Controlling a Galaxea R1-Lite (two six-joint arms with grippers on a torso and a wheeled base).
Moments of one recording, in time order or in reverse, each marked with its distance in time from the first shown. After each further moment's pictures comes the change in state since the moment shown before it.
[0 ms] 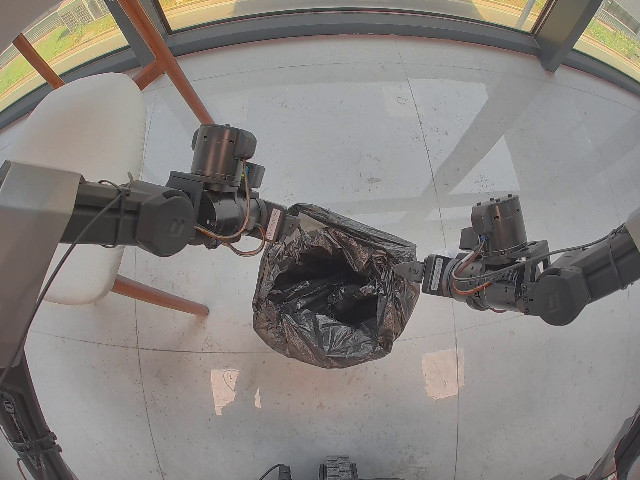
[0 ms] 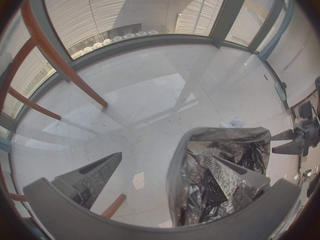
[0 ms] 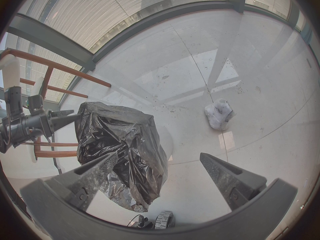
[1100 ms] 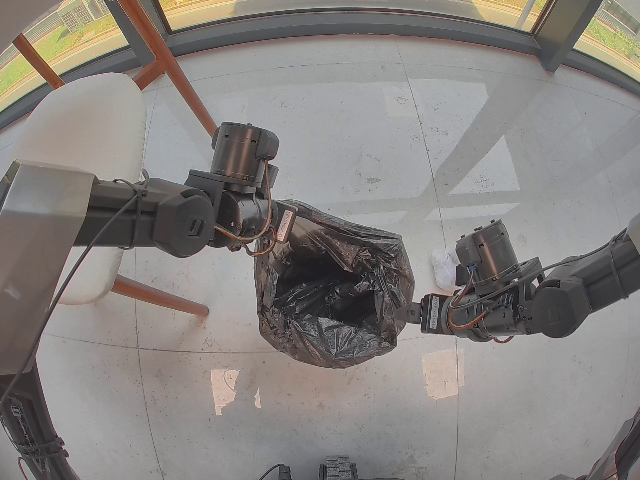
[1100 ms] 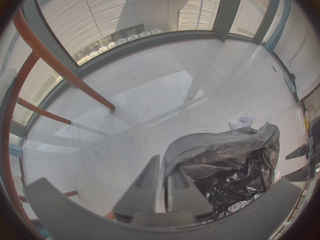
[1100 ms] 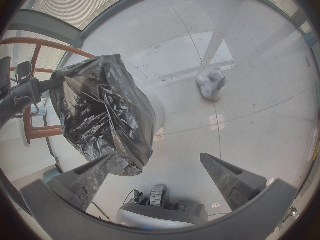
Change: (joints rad) left arm -0.051 0.030 -0.060 0.041 0.151 0.027; right arm 0.056 -0.014 0.027 0.225 -0.007 0.062
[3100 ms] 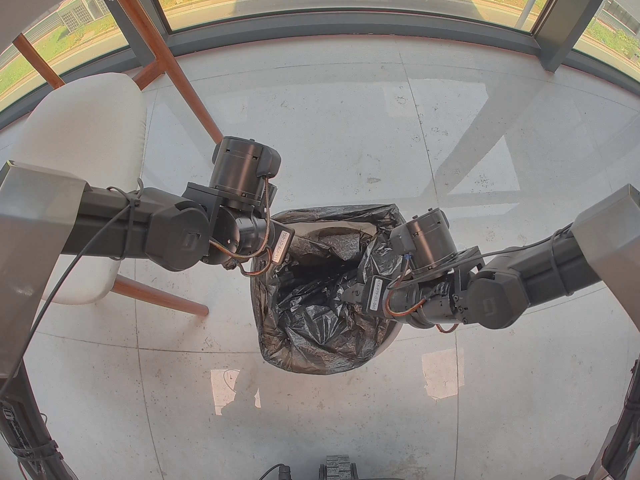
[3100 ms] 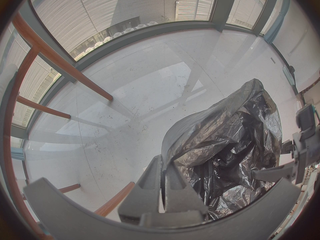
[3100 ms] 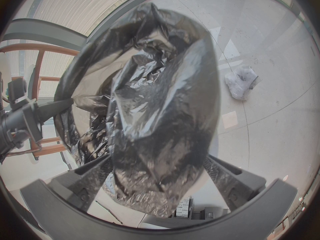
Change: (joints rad) left arm -0.019 -0.044 0.096 0.040 0.021 -0.008; right arm 0.097 0.193 -0.284 0.019 0.003 0.124
